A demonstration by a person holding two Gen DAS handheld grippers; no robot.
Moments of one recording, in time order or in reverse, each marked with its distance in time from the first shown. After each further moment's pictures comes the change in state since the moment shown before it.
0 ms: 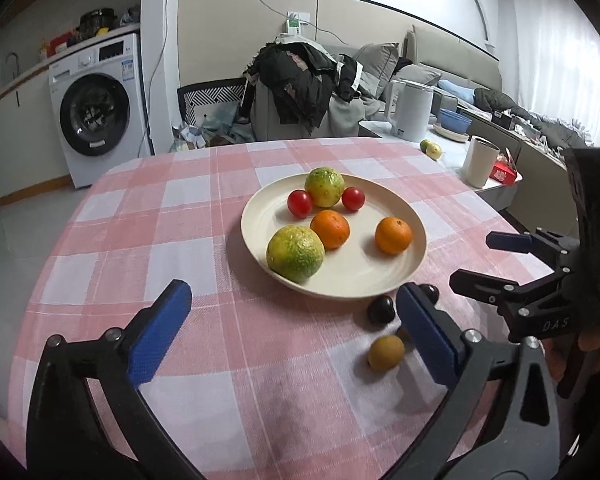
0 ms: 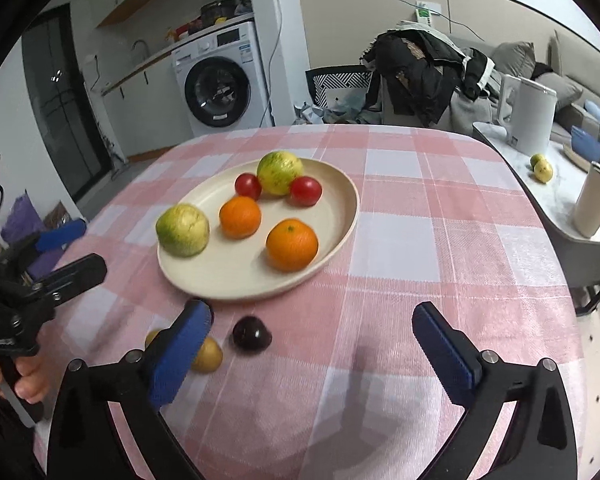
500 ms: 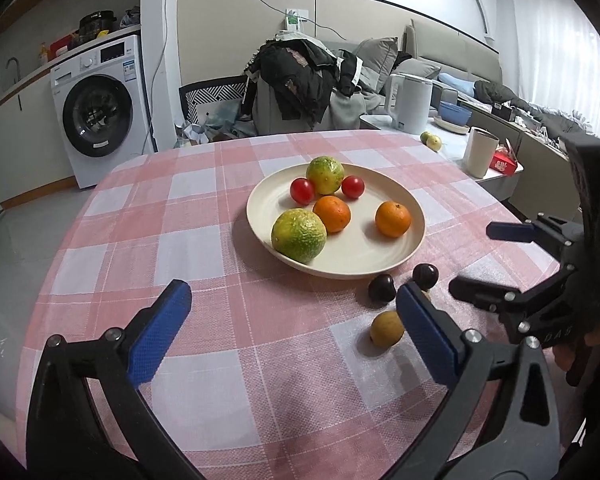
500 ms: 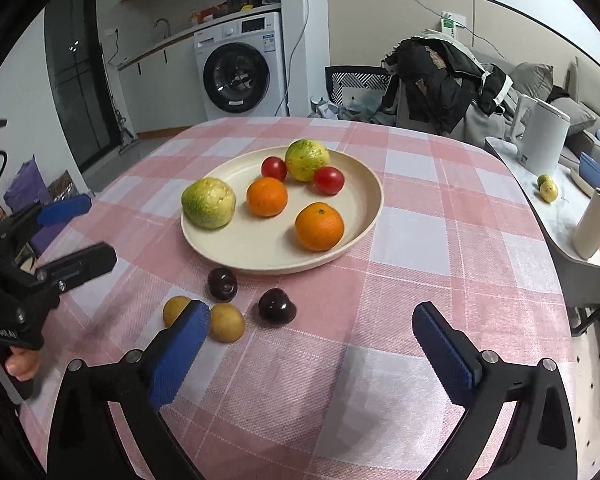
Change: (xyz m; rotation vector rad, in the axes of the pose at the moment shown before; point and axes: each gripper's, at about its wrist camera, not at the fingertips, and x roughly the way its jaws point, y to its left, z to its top) left arm -0.017 0.001 -0.011 0.008 0.014 0.013; right arm -0.008 0.023 -0.011 -0.106 0.024 -0.001
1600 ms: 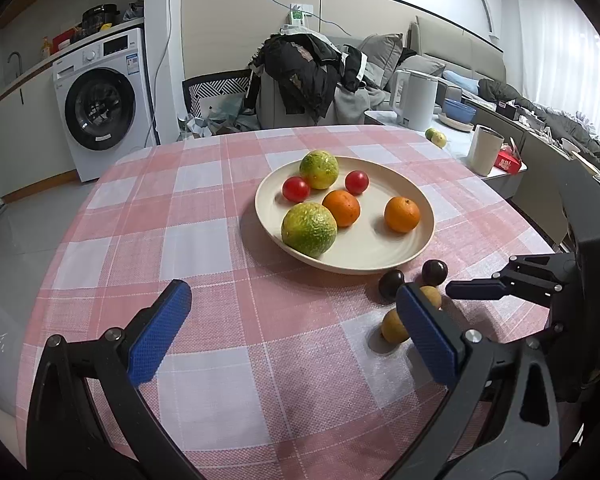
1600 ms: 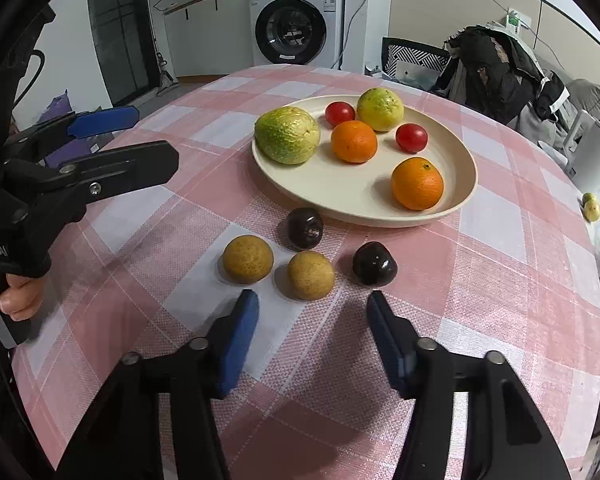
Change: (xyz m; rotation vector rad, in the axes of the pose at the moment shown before) left arm 0.008 0.007 0.001 -0.012 0.023 0.008; right arm 0.027 0.045 -0.016 -0.162 0.141 0.098
